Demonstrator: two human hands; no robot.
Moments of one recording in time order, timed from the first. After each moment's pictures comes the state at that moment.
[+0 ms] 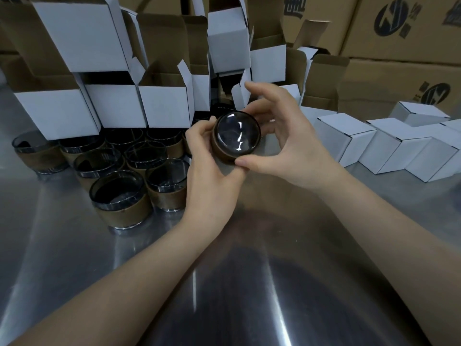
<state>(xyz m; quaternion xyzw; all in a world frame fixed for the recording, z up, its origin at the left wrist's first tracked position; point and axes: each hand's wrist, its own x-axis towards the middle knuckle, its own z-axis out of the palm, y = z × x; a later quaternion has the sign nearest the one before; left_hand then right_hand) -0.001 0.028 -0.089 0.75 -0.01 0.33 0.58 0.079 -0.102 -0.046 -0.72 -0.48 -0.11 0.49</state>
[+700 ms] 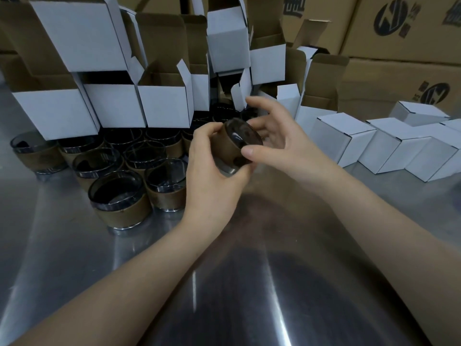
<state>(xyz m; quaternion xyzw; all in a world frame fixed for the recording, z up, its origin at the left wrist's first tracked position) -0.004 0.024 -0.084 0.75 0.01 0.34 0.56 0.078 -0.104 -0.047 -0.74 -0.38 0.06 0.56</state>
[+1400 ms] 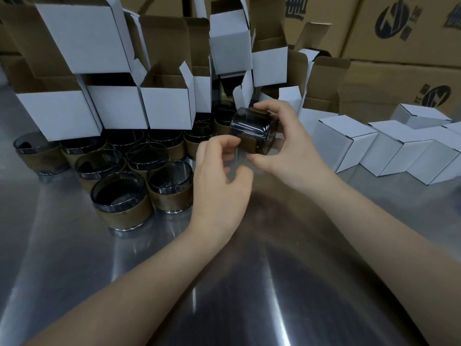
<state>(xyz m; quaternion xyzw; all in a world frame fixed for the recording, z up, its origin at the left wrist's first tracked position) -0.009 0.015 -0.082 0.76 0.02 0.34 0.56 0.079 -0.099 -0.055 -0.79 -0.35 -0.11 0.49</state>
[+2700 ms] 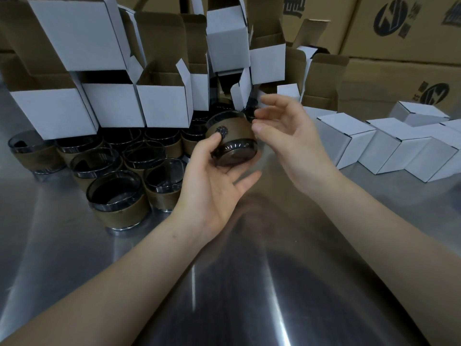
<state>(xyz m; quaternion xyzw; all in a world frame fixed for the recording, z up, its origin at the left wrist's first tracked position) -0.002 0.029 -0.077 0.38 0.02 0.04 0.93 0.082 -0.095 -0.054 -0.64 -0.28 -0.02 0.71</state>
